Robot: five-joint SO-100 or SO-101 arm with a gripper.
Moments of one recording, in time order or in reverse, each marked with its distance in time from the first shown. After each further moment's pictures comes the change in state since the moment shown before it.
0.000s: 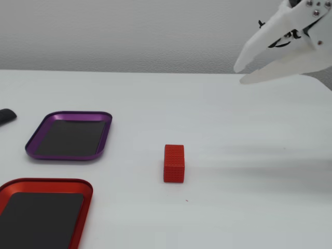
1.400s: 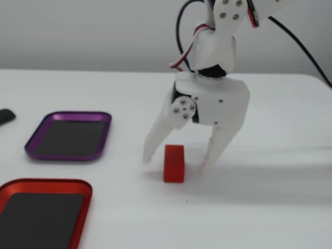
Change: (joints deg) arm -5.3 -77.2 -34.7 -10.0 -0.3
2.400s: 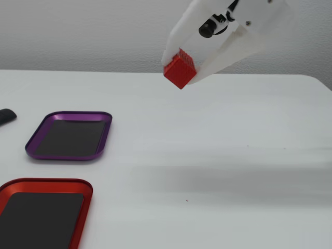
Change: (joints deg) arm -2.2 47.0 12.4 -2.1 -0.4
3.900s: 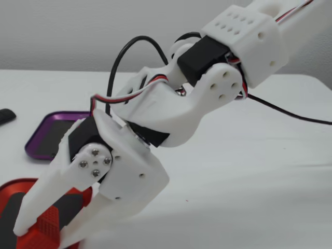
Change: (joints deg) arm -16.5 -69.2 -30.0 -45.0 3.2
